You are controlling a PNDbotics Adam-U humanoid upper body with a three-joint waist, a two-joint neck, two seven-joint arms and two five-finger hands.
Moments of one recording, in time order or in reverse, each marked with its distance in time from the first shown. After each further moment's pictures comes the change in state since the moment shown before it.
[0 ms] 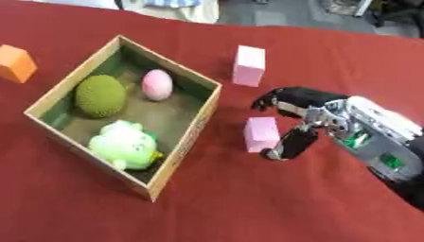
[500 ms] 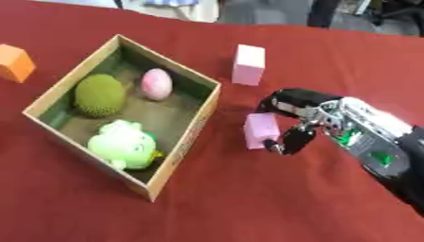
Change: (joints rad) left arm -0.001 -0.008 0.000 0.000 0.001 0.000 -0.001; right arm -0.021 0.017 0.011 0.053 -0.001 0.006 -0.063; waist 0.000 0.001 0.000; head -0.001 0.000
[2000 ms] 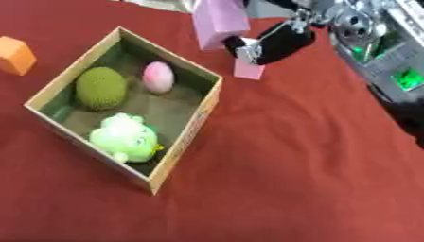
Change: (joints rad) left arm 0.000 0.000 -0.005 0.000 0.001 0.000 0.001; right arm -0.443 0.041 -0.030 -0.166 -0.131 -0.030 0.002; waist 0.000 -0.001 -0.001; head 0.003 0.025
